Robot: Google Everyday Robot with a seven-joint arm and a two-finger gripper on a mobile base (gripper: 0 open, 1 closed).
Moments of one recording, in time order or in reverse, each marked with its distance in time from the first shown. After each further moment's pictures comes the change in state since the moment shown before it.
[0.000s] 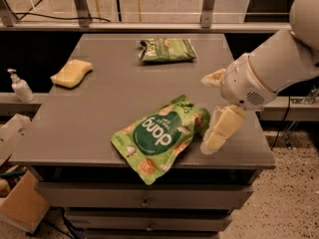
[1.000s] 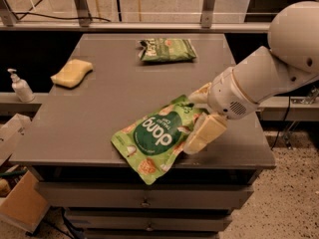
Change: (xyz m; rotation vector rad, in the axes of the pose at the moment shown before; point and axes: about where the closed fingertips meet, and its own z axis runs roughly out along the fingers) arm -0.002 0.005 0.037 -0.050 -0.039 0.063
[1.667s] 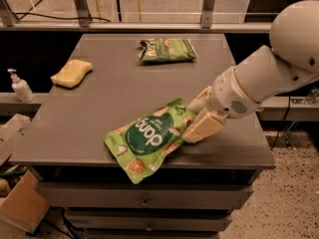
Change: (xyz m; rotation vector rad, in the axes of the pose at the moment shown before) arm 0.002 -0.001 -0.004 0.010 0.006 0.029
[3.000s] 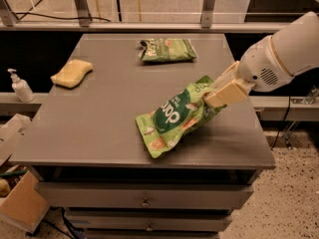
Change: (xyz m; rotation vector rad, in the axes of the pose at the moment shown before) arm -0.001 -0.047 -0.065 0.129 -0.062 0.128
